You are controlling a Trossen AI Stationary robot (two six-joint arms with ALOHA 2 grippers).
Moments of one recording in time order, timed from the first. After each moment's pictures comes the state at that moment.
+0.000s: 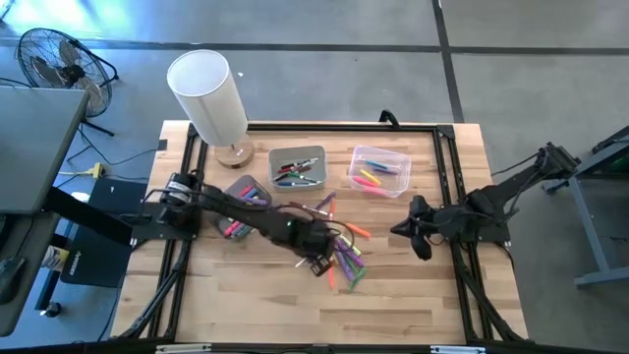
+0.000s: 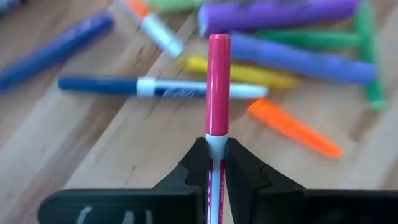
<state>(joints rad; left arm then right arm) -0.25 1.98 1.48 -0.65 -0.12 -0.88 0.48 0.69 0.43 -0.35 0.36 0.76</state>
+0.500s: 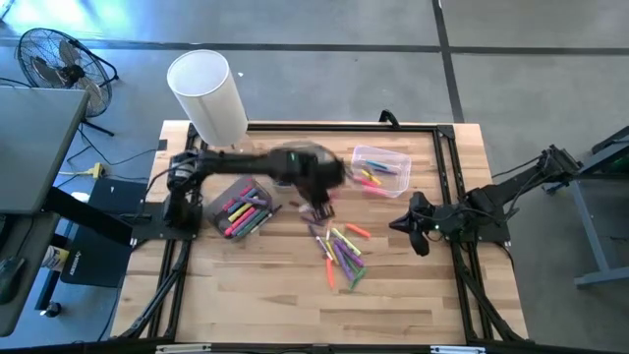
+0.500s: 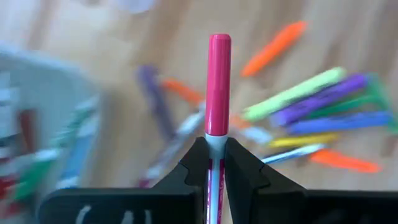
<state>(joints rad) 0.07 1.96 1.80 -1.00 -0.02 -0.29 0.43 0.67 0.41 -0.33 0.37 0.72</state>
